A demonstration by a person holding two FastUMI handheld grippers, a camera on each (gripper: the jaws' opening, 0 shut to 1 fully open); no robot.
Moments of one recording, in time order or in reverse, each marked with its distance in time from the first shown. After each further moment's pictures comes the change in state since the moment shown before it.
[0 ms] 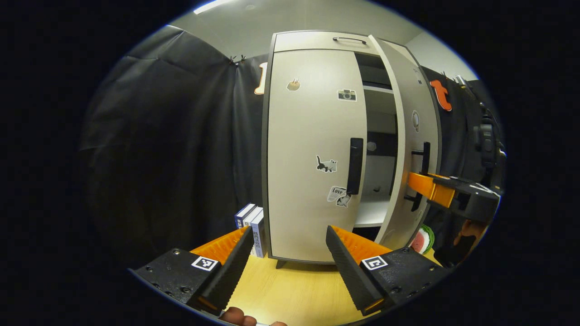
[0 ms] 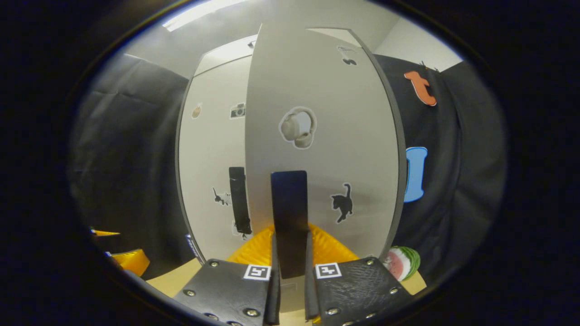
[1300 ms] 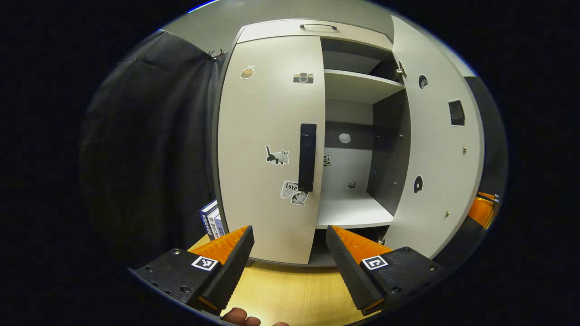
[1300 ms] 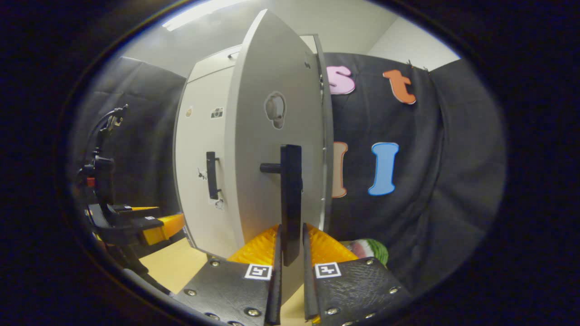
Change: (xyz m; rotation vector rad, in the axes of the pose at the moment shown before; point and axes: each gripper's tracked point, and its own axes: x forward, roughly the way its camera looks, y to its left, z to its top) left arm 0.034 -0.098 -0.012 0.003 0.026 -0.096; right arm -0.099 -0.131 -0.004 -0.054 0.009 -0.090
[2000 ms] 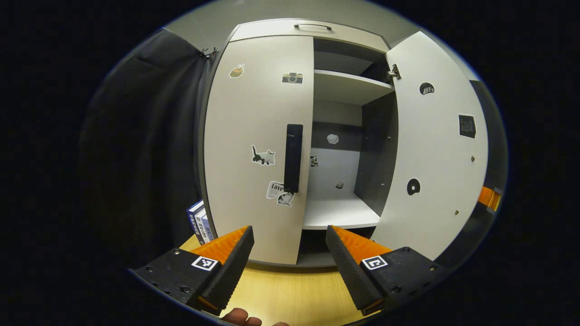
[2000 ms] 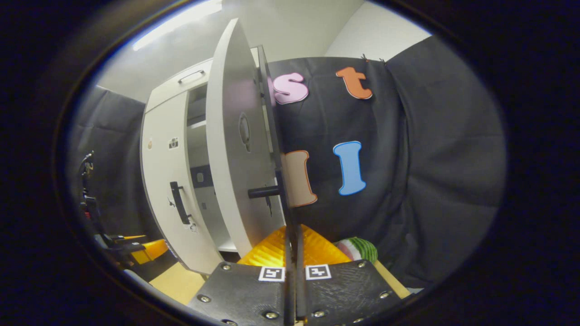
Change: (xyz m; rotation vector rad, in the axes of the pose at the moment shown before) left arm -0.002 -0.009 -0.001 -0.013 0.011 -0.066; right arm -0.001 -0.056 0.003 0.171 -0.019 -0.130
